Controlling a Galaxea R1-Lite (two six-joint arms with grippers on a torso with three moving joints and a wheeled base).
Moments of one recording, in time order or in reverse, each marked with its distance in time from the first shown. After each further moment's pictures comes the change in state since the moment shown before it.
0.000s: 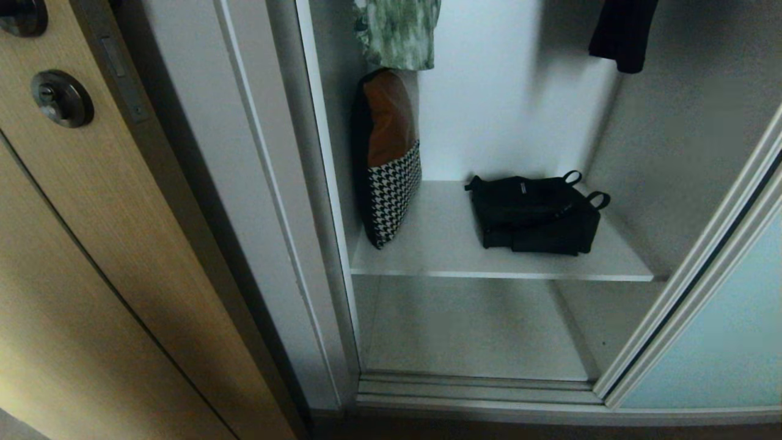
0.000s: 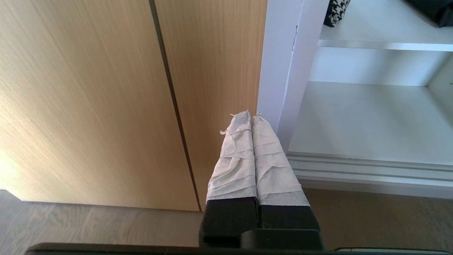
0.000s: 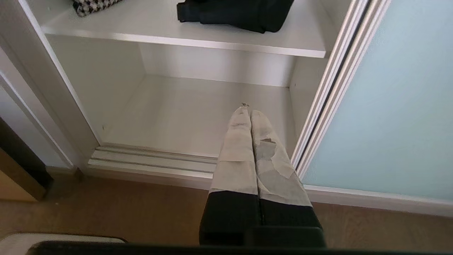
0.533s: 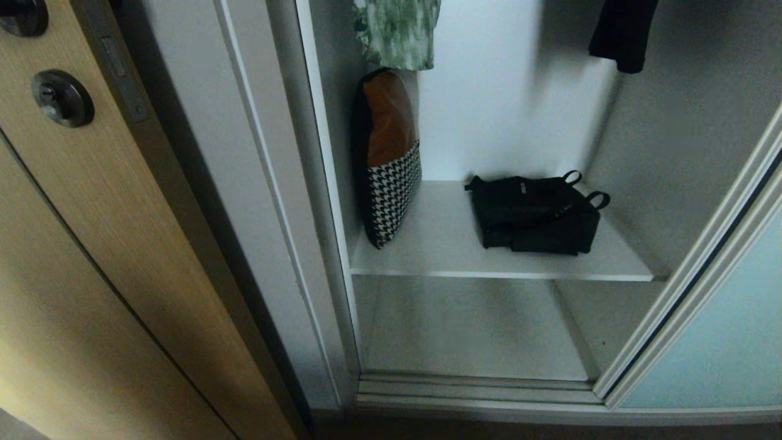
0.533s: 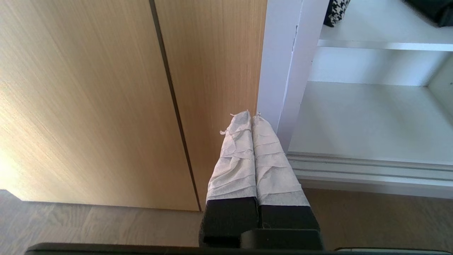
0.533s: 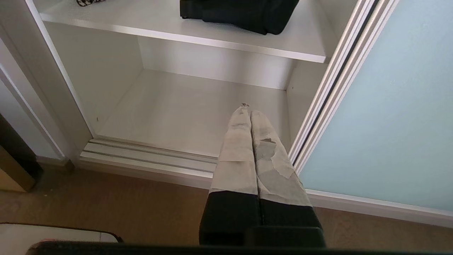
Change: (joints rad) left arm 0.000 0.000 0.000 0.000 0.000 0.000; right arm 0.000 0.000 0.000 0.000 0.008 -0.057
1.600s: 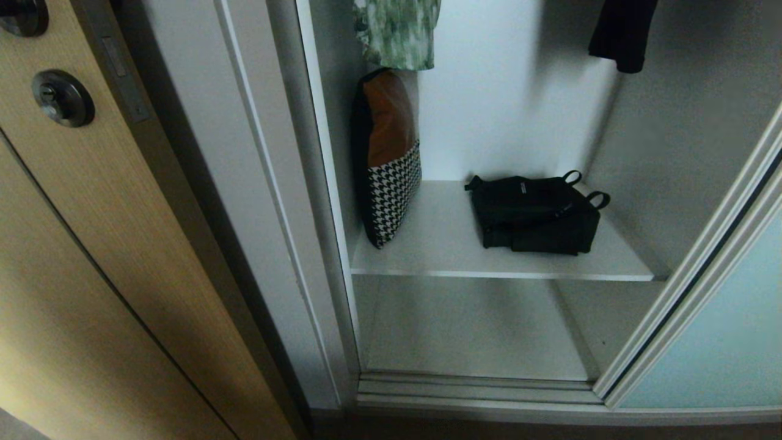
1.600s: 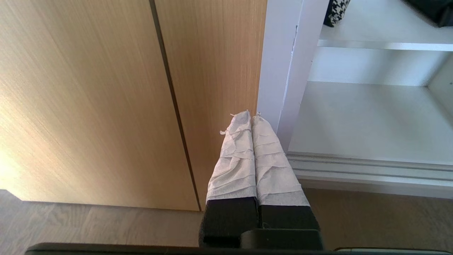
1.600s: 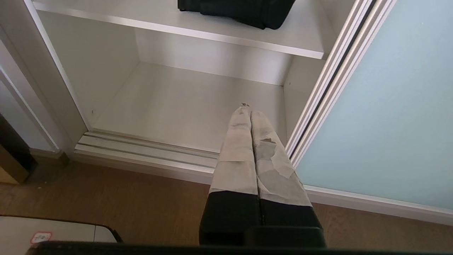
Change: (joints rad) left arm 0.000 0.000 0.000 0.000 0.000 0.001; right arm -0.002 0.005 -0.011 0.020 0.004 -0.022
